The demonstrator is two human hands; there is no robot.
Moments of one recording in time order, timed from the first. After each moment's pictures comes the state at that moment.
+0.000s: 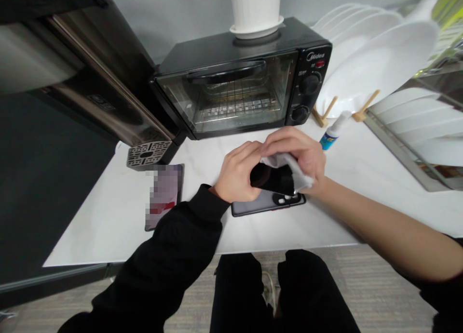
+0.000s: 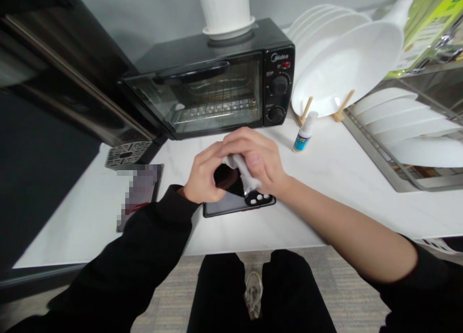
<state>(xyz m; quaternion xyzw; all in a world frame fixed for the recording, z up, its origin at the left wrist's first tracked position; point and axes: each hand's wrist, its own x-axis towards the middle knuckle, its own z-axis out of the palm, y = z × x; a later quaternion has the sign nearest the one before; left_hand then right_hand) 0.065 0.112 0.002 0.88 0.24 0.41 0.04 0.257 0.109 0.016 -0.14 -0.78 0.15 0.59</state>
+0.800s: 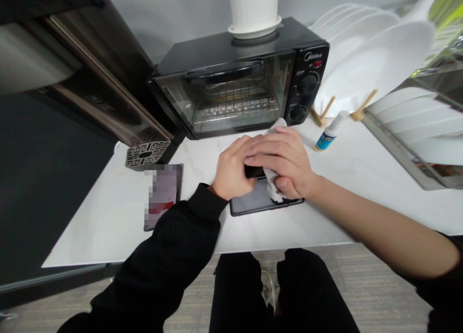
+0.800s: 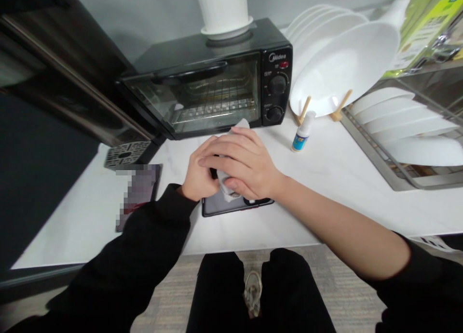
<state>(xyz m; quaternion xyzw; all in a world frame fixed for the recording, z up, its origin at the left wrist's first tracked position) 0.063 0.114 0.000 0.85 0.29 0.44 0.06 0.257 0.115 0.010 -0.10 -0.84 -0.07 0.53</state>
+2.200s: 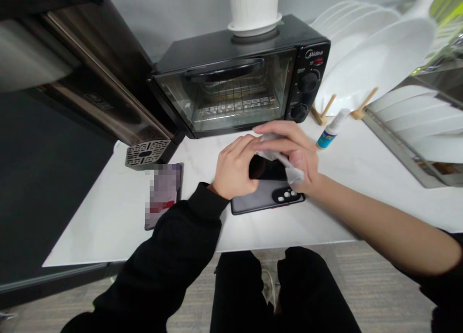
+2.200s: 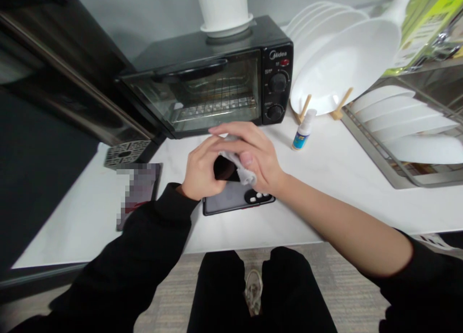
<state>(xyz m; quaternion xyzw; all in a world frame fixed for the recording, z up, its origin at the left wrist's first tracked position) 0.062 0.113 0.000 0.87 0.32 0.37 -0.04 0.254 0.112 0.010 -0.15 -0.78 0.12 0.60</state>
